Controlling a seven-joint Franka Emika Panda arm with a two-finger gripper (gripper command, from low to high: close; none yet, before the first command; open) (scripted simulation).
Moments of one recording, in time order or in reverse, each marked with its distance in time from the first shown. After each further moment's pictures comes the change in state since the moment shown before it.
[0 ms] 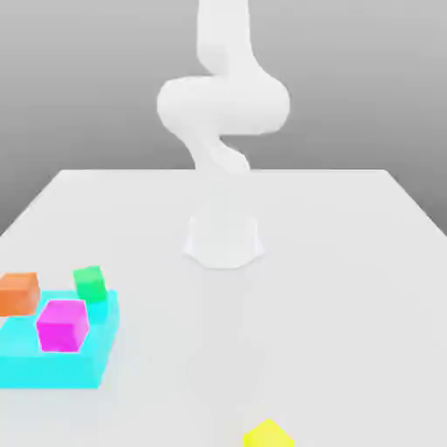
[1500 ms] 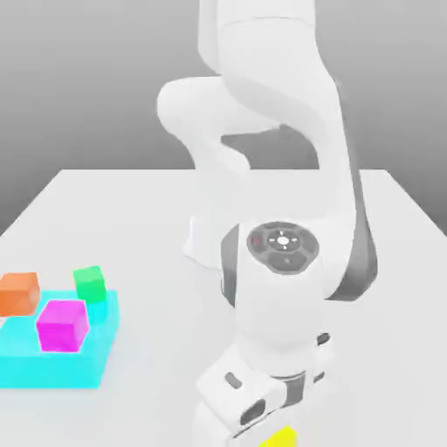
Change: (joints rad) arm 0.163 1.084 -0.057 -0.024 0.052 0.370 -0.551
